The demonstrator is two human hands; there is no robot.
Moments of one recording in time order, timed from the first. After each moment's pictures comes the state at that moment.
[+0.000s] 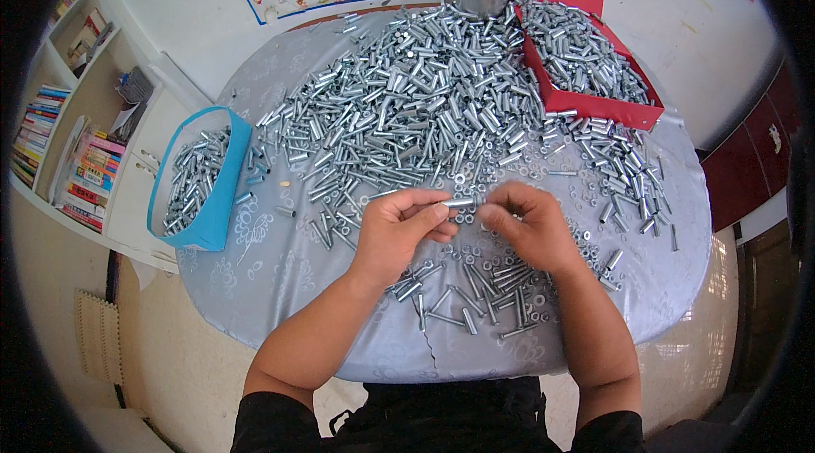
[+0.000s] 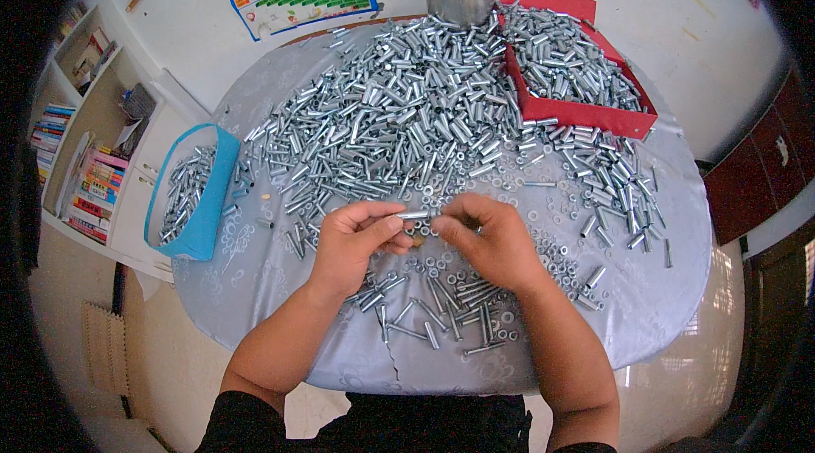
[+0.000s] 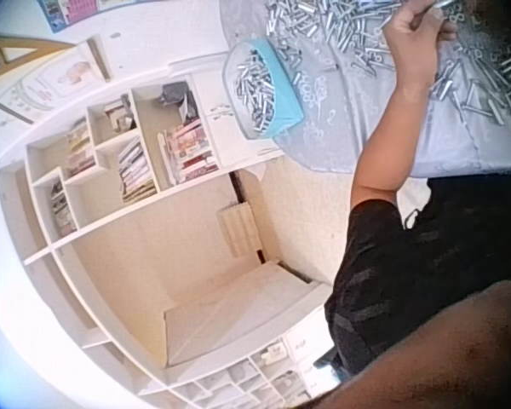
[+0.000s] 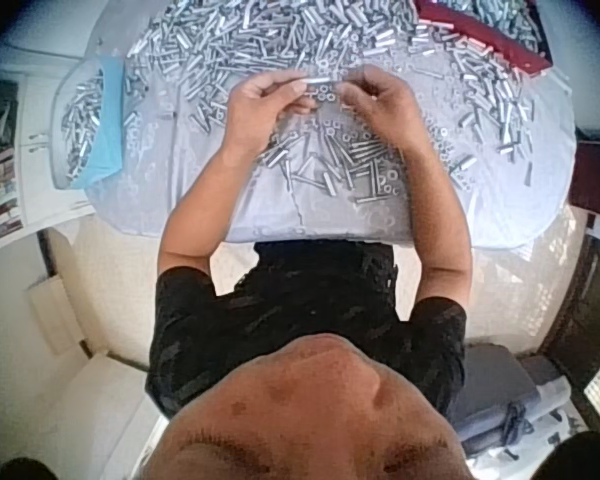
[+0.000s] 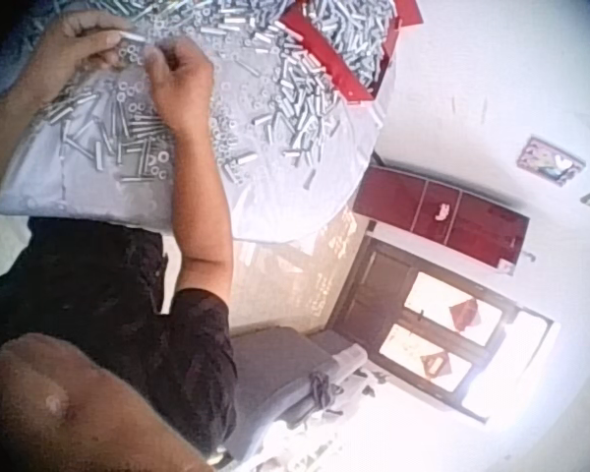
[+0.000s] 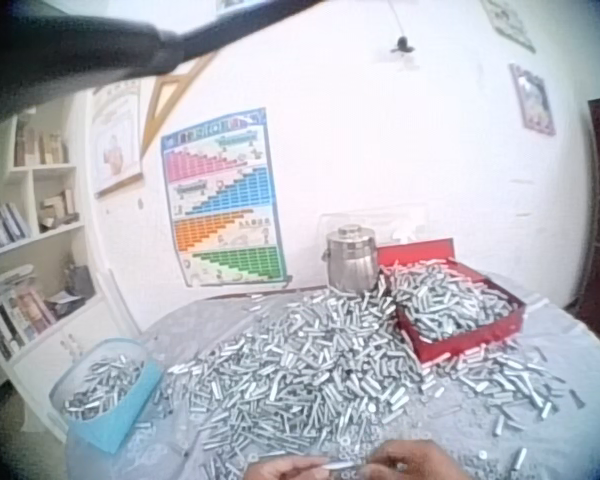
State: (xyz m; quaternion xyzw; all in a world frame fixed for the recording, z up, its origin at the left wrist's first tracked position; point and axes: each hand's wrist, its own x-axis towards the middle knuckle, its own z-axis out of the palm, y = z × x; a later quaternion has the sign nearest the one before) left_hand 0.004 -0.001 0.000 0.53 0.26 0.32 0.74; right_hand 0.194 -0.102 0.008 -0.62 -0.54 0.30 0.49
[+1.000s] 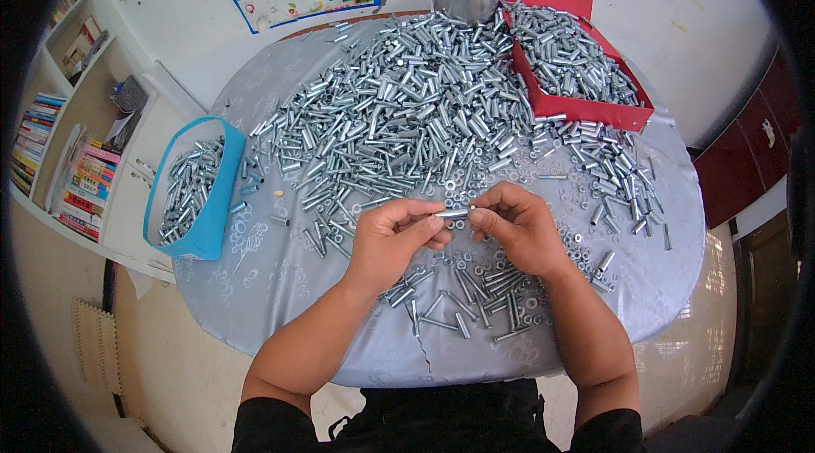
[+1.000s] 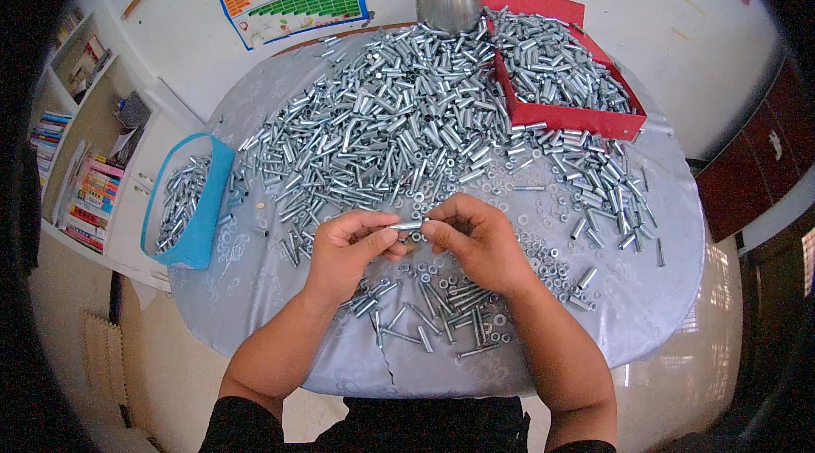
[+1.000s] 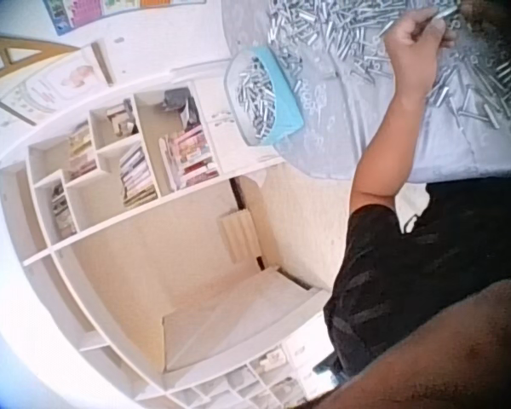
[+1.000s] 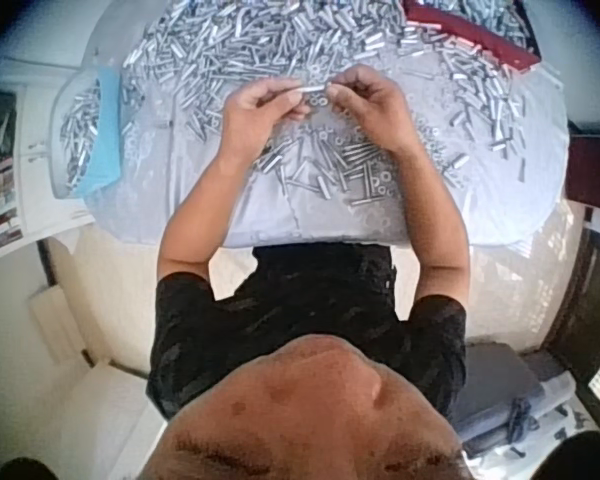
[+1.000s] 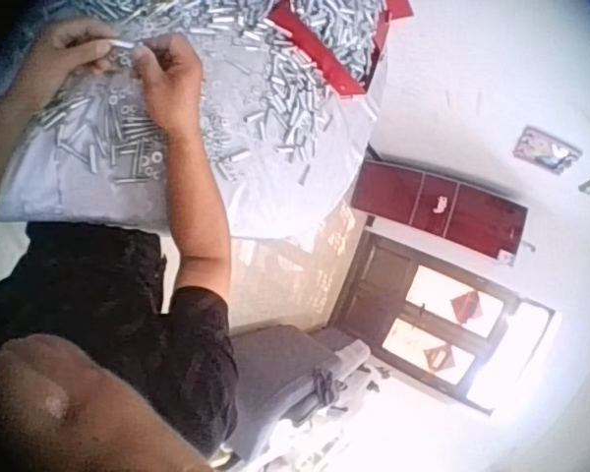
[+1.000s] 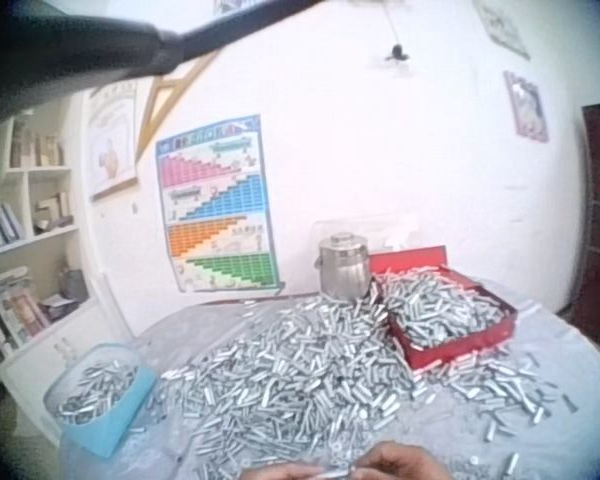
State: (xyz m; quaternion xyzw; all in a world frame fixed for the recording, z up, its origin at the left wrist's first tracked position) left_hand 0.004 -0.004 0.000 0.57 0.23 0.32 0.72; right_hand 0.189 -0.101 0.005 -0.52 -0.46 0.42 0.59
